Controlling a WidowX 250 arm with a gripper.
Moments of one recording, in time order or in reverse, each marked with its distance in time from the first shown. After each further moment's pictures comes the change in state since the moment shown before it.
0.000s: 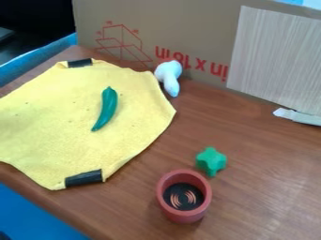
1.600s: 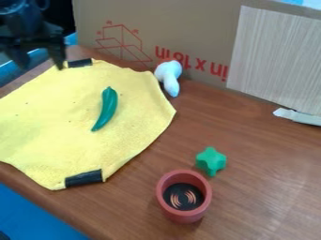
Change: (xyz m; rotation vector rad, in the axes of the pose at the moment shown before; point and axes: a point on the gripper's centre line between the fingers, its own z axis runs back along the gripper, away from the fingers) arm 0.057 -0.115 0.103 -0.309 -0.009 -0.111
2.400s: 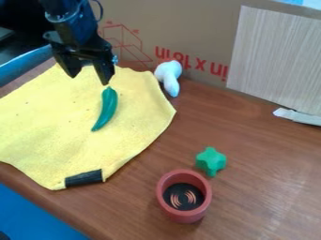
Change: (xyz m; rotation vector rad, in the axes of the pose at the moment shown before) arm -0.020 -0.085 0.001 -0.105 0.025 -0.320
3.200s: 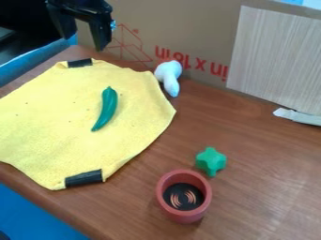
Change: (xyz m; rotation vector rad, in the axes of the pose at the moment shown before) arm 0.029 0.003 0.043 0.113 0.030 -0.101
